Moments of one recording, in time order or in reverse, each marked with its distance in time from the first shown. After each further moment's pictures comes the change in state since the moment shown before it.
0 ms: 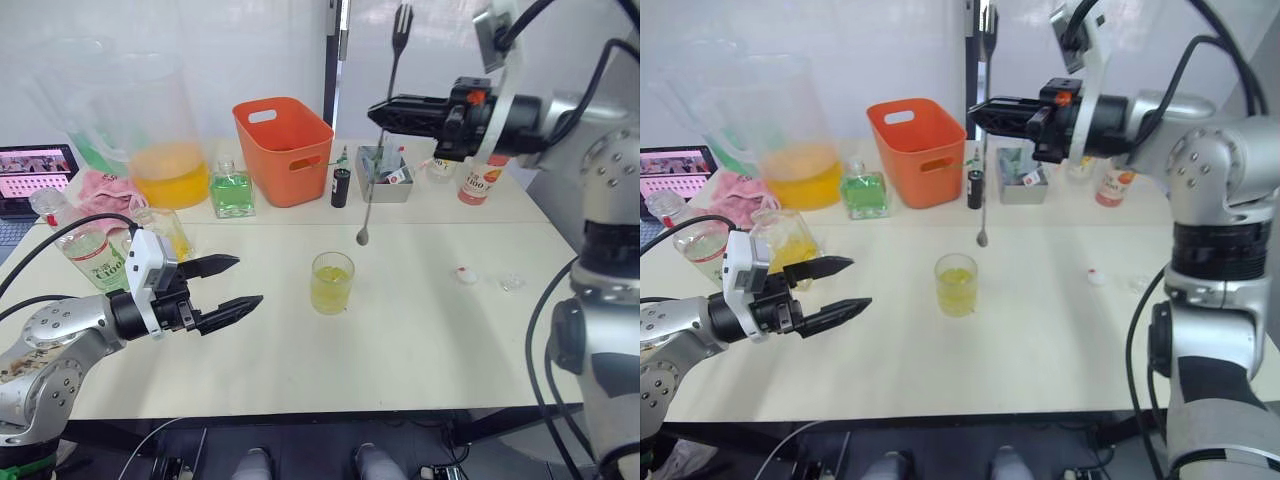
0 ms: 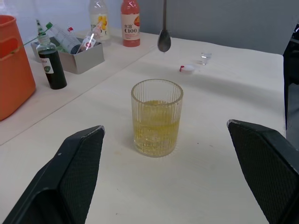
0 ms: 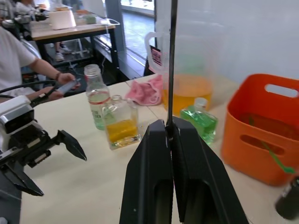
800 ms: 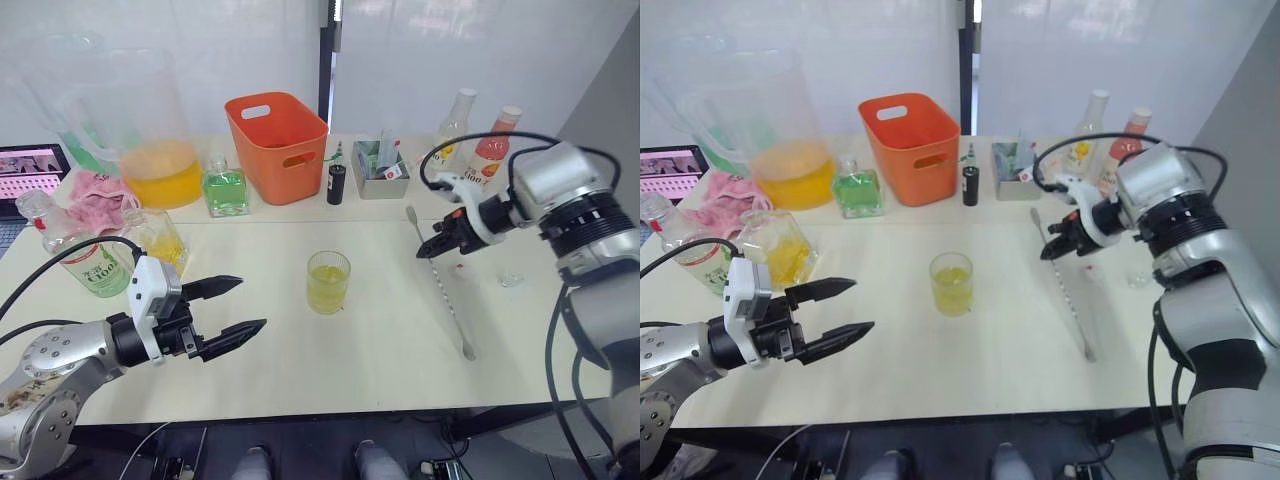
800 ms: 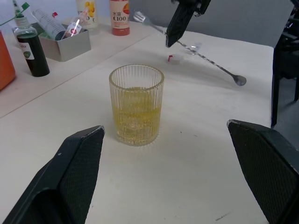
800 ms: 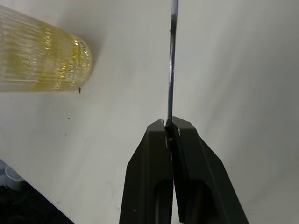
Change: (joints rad) left arm 0.185 -0.017 0.043 -0.139 -0.025 -0.028 0.038; right arm -0.092 0.029 0.696 0.684 -0.468 0.160 0.354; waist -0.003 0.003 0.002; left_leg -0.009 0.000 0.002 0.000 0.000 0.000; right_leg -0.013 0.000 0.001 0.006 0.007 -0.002
